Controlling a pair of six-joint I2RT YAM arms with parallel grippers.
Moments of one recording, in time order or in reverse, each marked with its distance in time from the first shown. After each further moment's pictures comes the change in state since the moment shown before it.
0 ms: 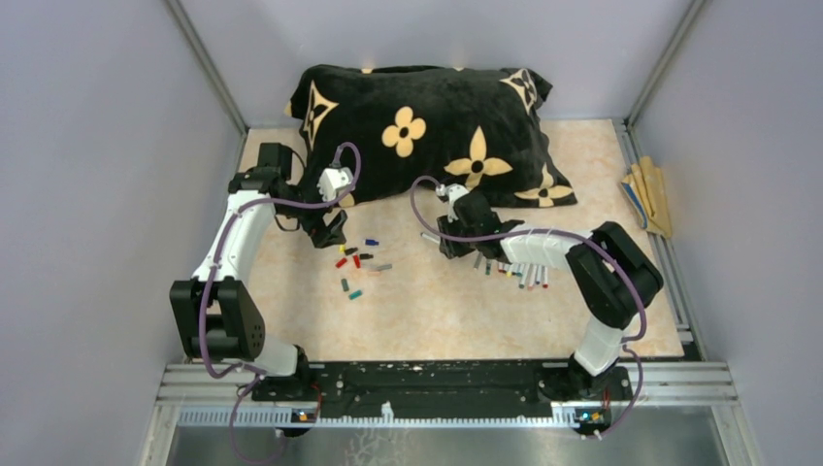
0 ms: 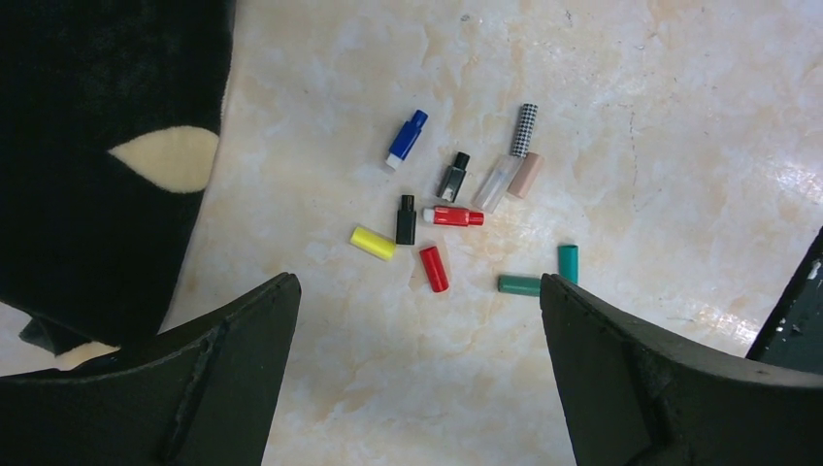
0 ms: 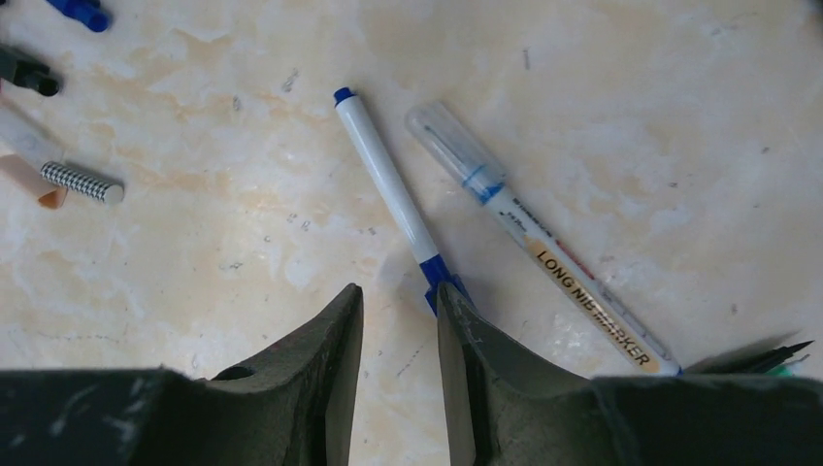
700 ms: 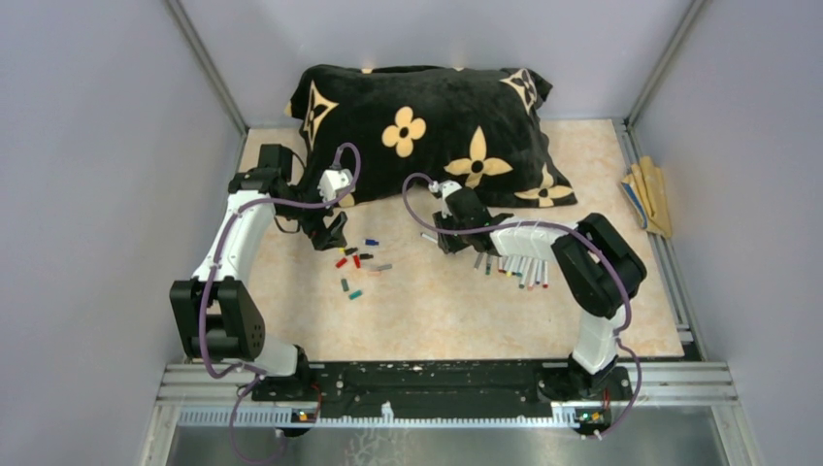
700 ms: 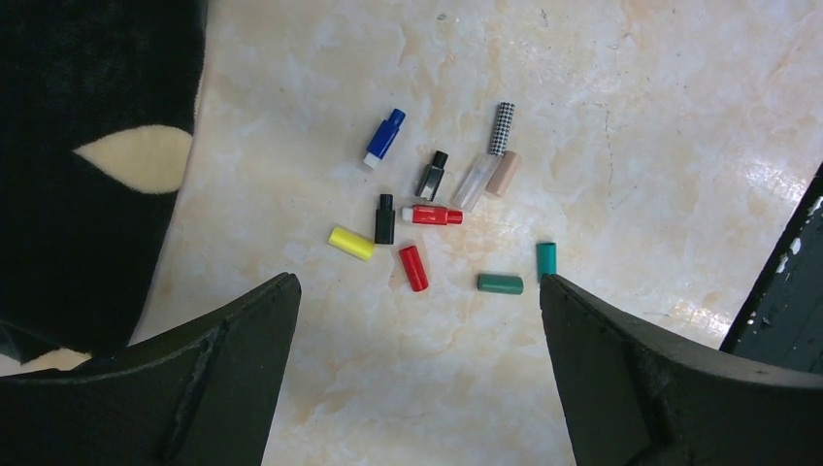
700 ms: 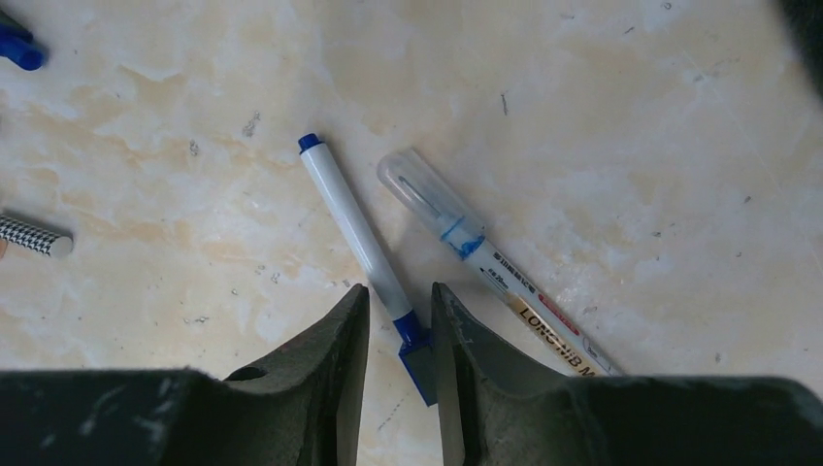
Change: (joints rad) left arm 0.000 0.000 0.000 -0.040 0.021 0.000; right arm 0.019 0.097 0.103 -0.058 0.054 -0.020
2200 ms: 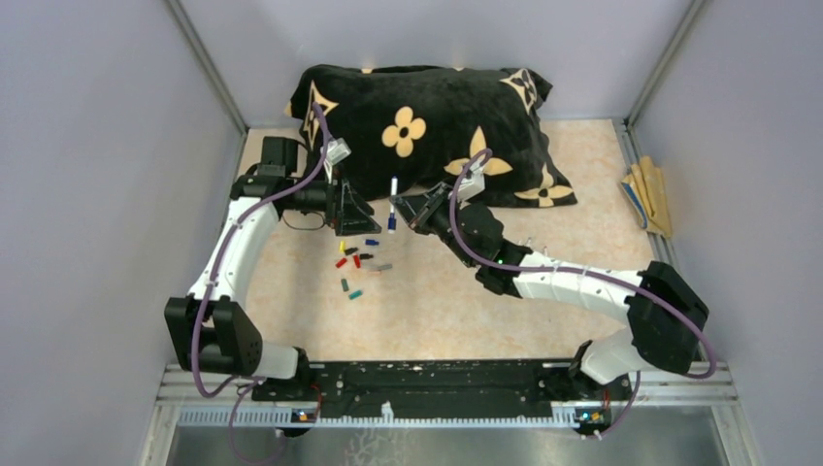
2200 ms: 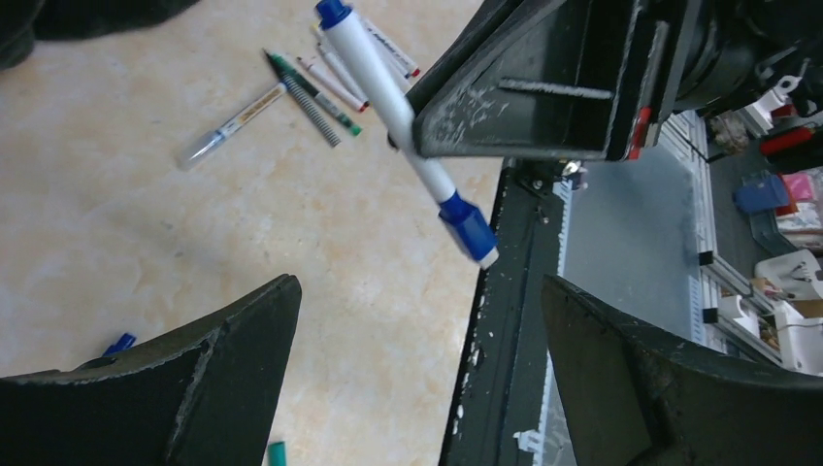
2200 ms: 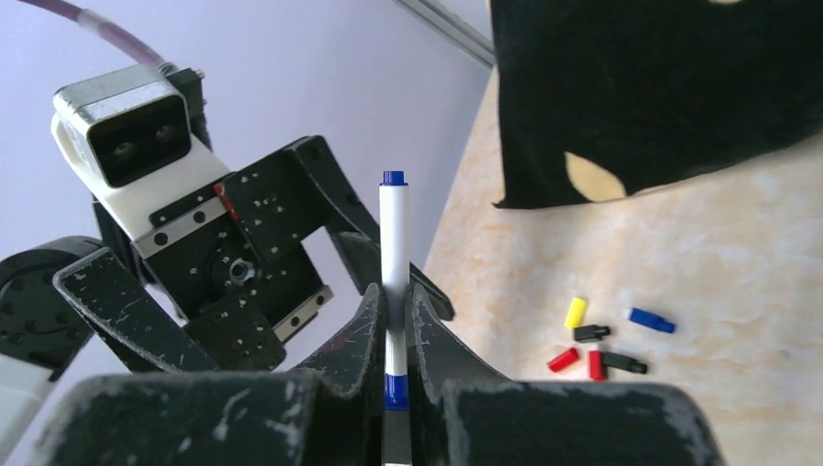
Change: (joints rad) left arm -0.071 -0.076 0.005 0.159 0.523 -0.625; right arm 0.290 -0.407 -0.140 0.586 0.321 0.731
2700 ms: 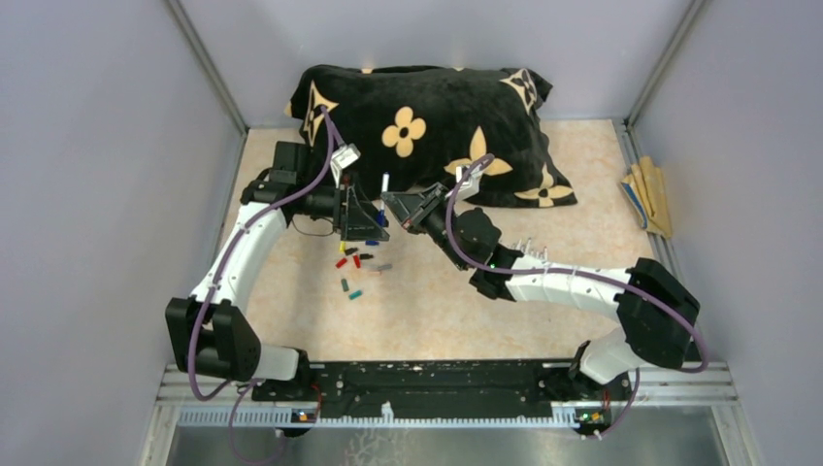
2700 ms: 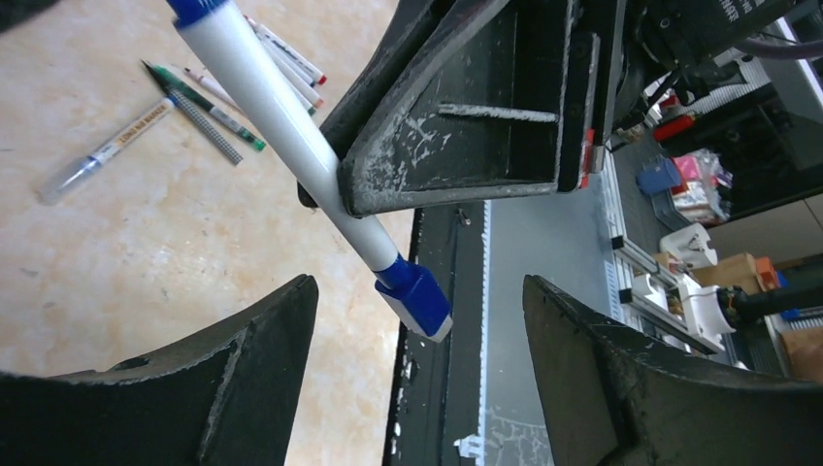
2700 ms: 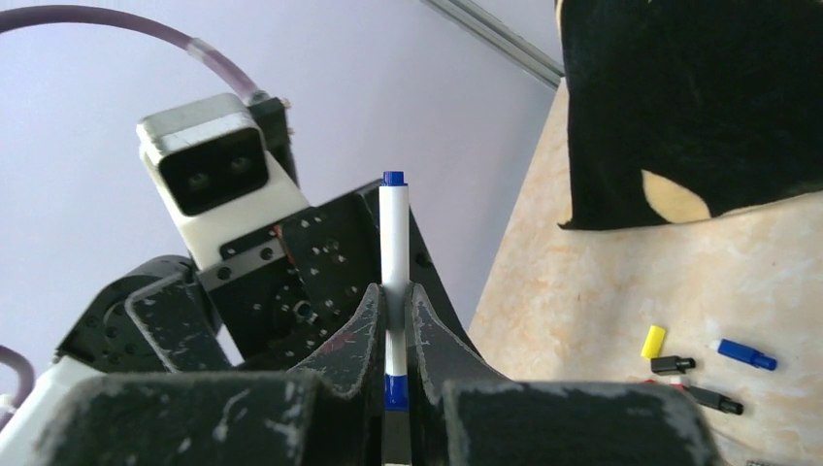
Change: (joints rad) left arm -0.070 -0.019 -0.044 0.078 0.136 -0.129; right arm 0.044 0.048 0.004 0.163 0.018 0.052
